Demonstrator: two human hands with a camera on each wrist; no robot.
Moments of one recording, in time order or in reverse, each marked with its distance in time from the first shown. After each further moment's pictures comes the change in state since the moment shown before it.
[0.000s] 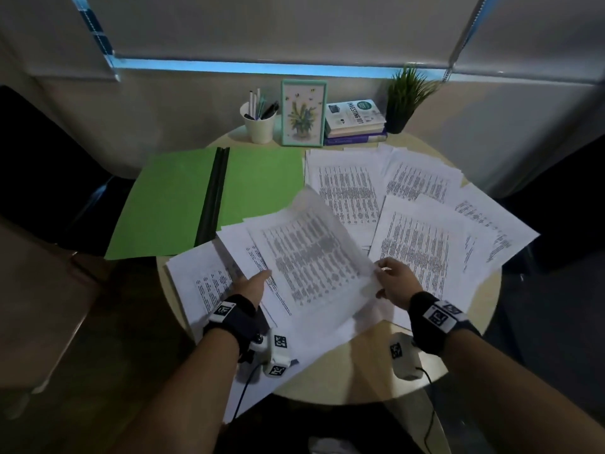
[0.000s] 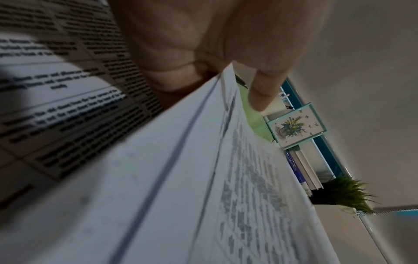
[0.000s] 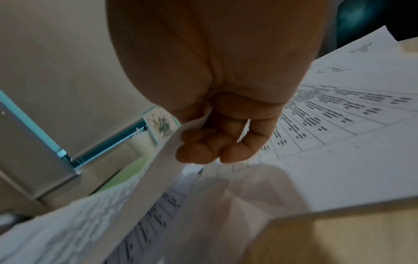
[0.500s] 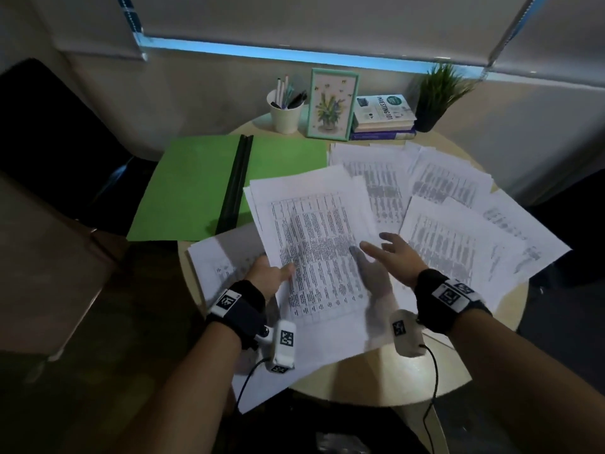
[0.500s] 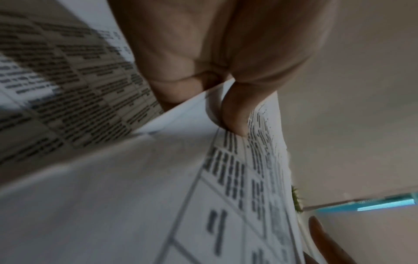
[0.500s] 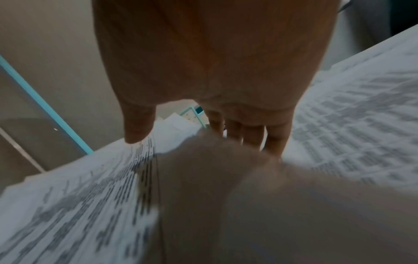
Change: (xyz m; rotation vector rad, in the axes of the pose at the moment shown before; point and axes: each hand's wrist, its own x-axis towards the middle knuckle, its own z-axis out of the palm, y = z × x) left_hand -0.011 0.010 -0.015 -0.003 -0.176 0.299; right_hand 0.004 -0.063 0.012 -0.017 -0.125 -0.031
